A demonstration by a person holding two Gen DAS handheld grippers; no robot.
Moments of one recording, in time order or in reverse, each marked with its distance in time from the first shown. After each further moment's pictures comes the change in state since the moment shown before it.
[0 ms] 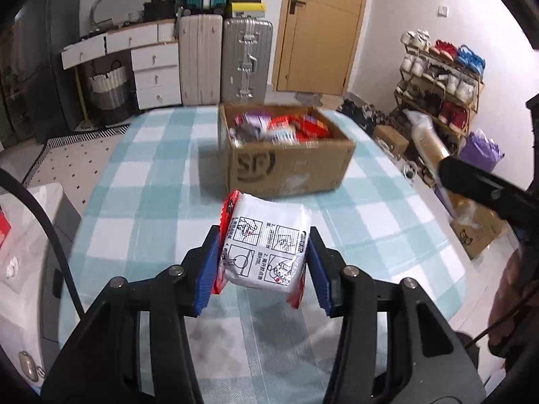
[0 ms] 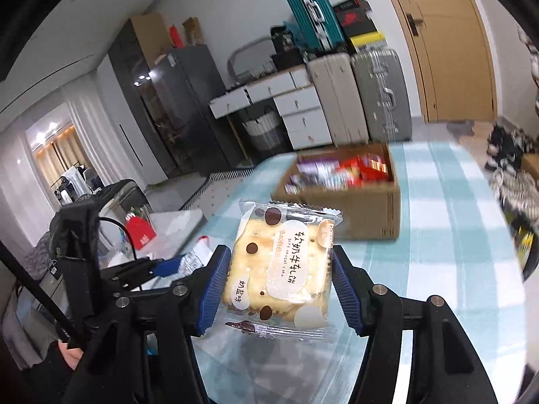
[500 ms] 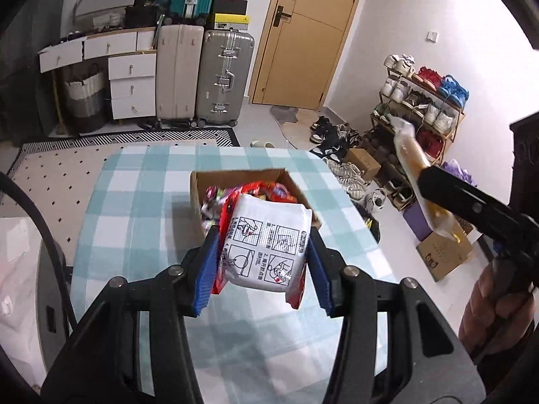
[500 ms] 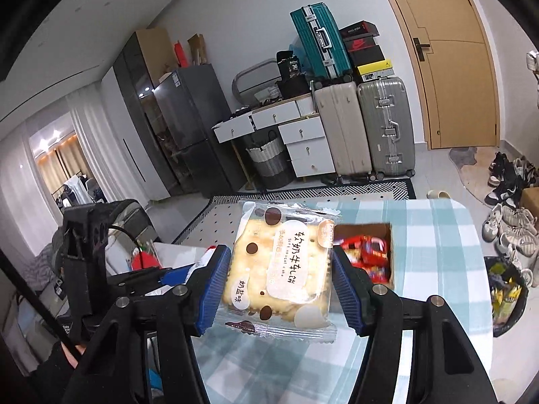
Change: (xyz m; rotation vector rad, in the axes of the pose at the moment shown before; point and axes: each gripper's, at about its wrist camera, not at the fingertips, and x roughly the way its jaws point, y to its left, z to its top) left arm -0.032 -0.005 0.147 -0.047 0.003 -0.145; right arm -0.029 0.017 0.127 0.004 -0.052 0.011
